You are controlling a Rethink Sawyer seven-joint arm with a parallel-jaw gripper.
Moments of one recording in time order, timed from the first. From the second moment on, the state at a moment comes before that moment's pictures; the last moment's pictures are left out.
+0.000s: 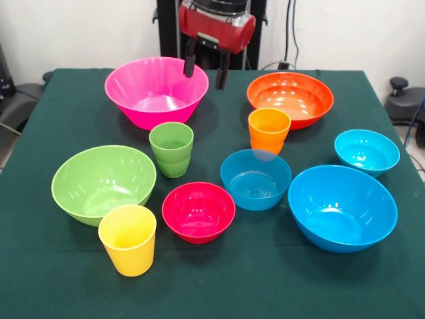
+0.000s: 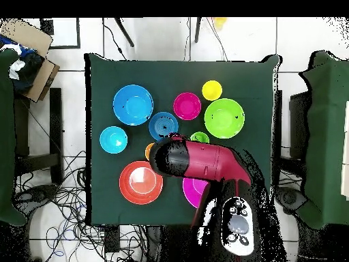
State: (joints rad) arm -0.18 -0.77 -0.11 1.74 -0.12 0.50 2.12
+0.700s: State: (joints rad) arm -0.18 -0.90 -0.13 1.75 -0.10 0.64 2.12
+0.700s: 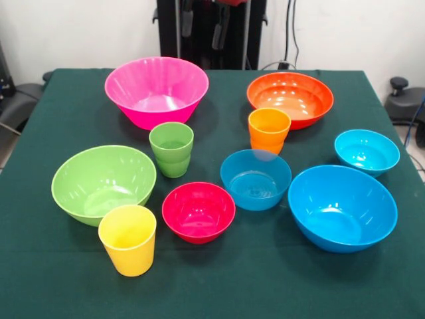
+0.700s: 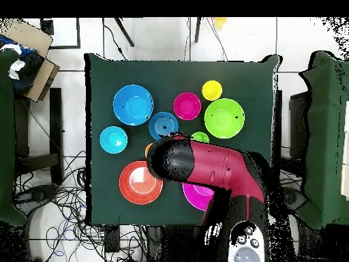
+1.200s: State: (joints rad) arm -0.18 -0.95 -0.13 1.75 -0.10 0.68 2.12
